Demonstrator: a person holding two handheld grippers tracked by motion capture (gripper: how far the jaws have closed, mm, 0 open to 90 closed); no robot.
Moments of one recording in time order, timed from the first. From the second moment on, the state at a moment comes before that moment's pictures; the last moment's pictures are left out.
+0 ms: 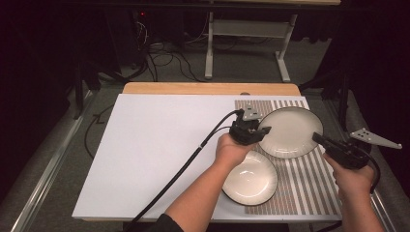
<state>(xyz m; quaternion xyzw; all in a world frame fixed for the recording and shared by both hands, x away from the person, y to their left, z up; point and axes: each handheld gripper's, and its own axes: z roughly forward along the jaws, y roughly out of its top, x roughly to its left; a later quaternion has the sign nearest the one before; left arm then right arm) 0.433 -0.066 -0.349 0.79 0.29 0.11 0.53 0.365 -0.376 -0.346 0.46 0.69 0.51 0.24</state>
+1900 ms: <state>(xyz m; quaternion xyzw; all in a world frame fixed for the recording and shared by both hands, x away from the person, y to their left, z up) 0.426 -0.047 -0.371 0.79 0.32 0.13 0.51 0.372 -0.380 -0.386 0.50 0.70 0.45 0.23</state>
